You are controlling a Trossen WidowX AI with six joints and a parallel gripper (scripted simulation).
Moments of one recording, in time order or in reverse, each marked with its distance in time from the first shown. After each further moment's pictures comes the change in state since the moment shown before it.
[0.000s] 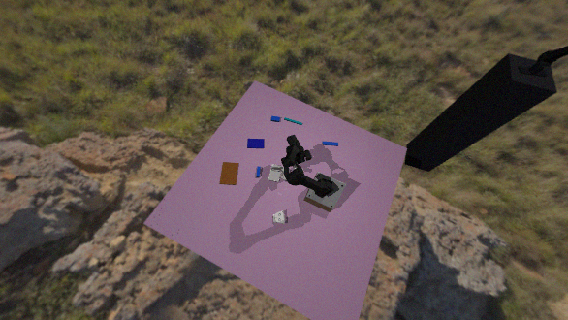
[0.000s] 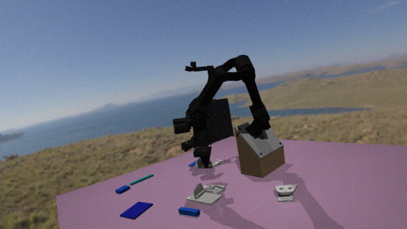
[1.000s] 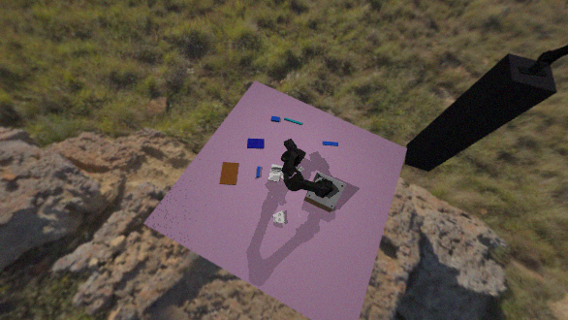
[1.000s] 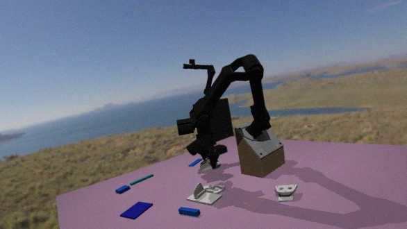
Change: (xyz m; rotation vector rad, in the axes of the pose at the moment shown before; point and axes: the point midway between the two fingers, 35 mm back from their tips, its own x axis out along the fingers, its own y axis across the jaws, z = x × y) arm 0.002 0.020 -0.019 -0.641 0.005 0.007
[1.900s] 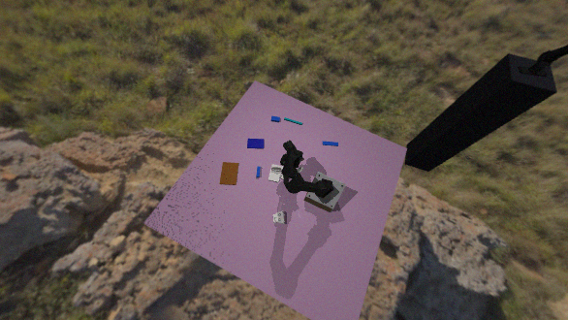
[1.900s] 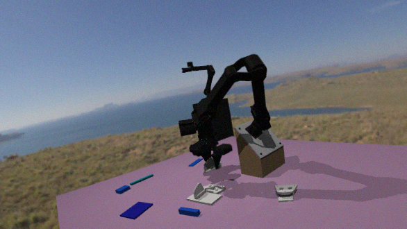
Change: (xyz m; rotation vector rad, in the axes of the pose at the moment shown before) arm 0.002 0.010 -0.004 -0.229 0.005 0.006
